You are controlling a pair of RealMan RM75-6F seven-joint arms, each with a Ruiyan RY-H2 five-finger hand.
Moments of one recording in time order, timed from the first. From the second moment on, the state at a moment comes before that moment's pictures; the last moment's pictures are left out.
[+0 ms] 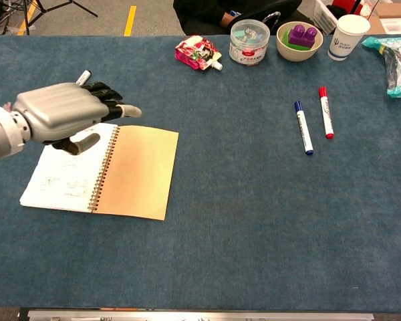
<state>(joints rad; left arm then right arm) -0.84 -1.11 0.11 -2.04 1.04 0.95 0.70 -0.03 -1.12 0.08 -1.47 -1.50 1.59 0.19</state>
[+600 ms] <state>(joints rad) -0.54 -1.09 0.11 -1.88 1.18 1.29 0.41 -0.01 -1.08 0.08 -1.53 -1.50 1.55 0.13</state>
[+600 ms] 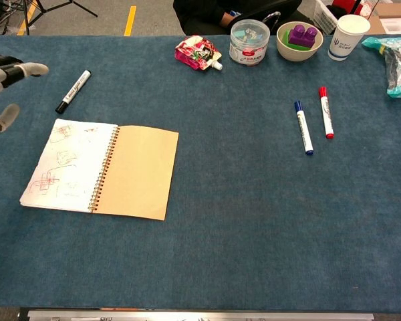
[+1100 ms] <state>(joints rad) -0.22 -1.20 0.08 -1.67 1.29 1.60 0.18 0.02 -1.04 0.07 -1.63 -1.51 1.50 0.03</state>
